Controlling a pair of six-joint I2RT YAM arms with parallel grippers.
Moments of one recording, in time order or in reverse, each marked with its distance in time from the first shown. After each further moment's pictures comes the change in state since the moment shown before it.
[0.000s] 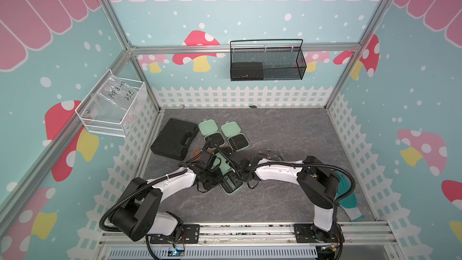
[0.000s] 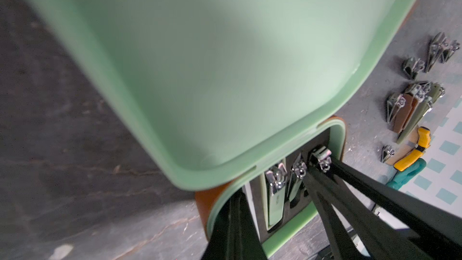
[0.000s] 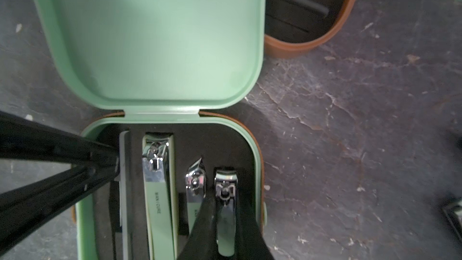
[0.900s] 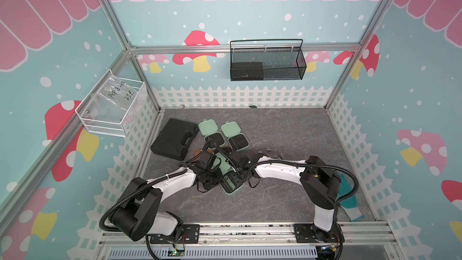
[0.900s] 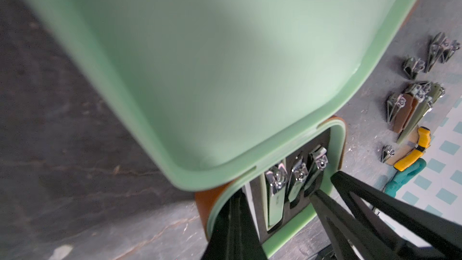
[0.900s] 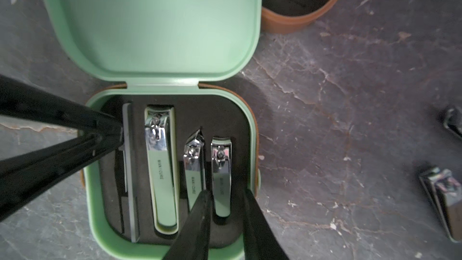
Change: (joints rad) left arm 0.000 0.002 0.000 0.001 0.000 0.000; right arm -0.002 -0.019 0.070 -0.146 -0.010 -0.013
